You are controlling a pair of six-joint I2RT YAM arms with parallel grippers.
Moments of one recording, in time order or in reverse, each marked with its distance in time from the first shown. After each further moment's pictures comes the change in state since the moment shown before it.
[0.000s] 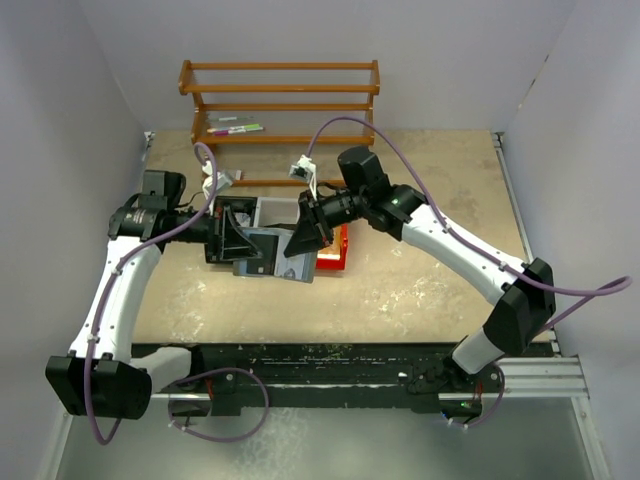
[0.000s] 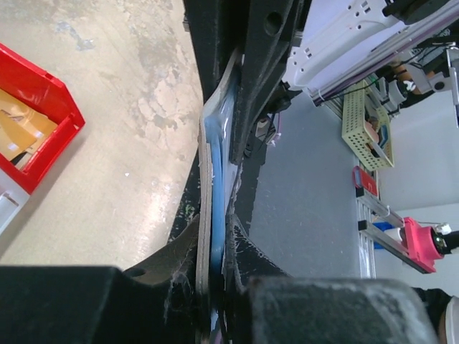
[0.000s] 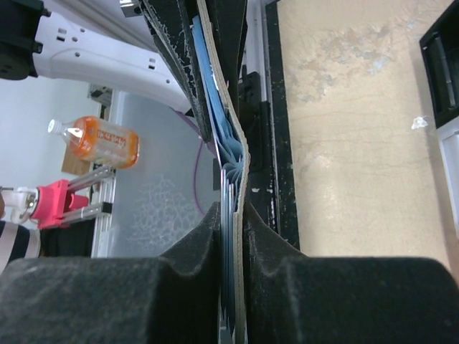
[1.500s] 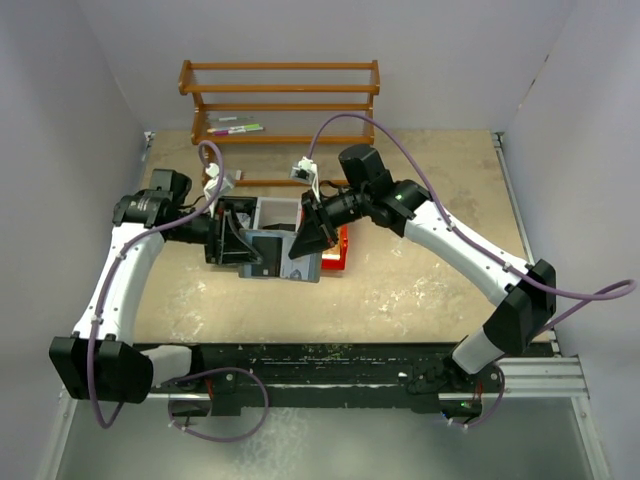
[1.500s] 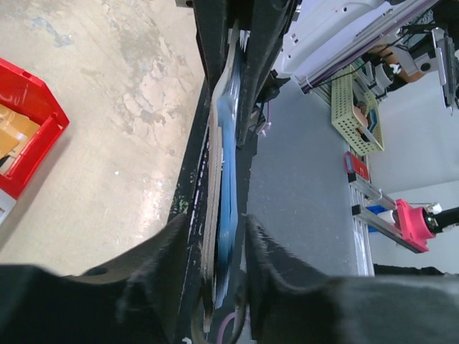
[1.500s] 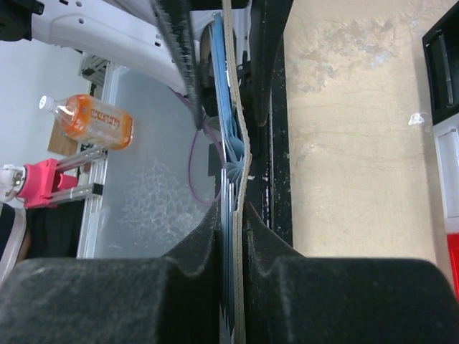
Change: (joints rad) left arm 0.000 0.072 0.056 -0.235 0.047 0.272; right arm -0.009 0.000 0.048 -0.124 -0.035 -0.129
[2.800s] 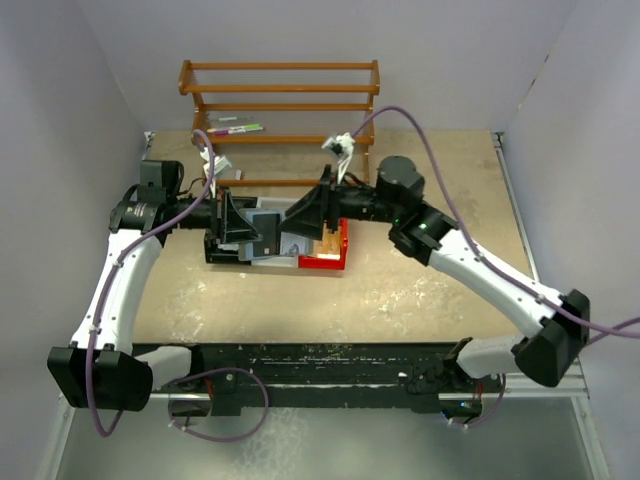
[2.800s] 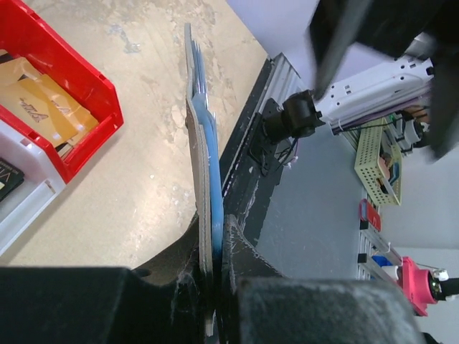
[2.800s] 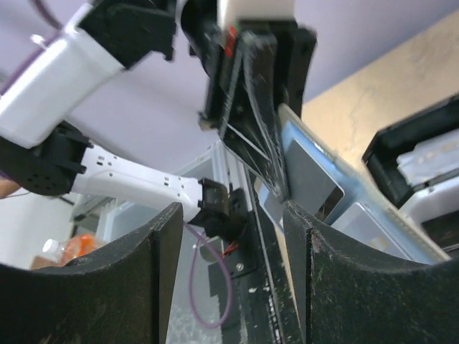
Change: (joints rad) left arm 0.008 -0.031 -0.019 0.361 -0.148 -0.486; right arm 0.016 -0.253 -0.229 0.590 0.336 0.445
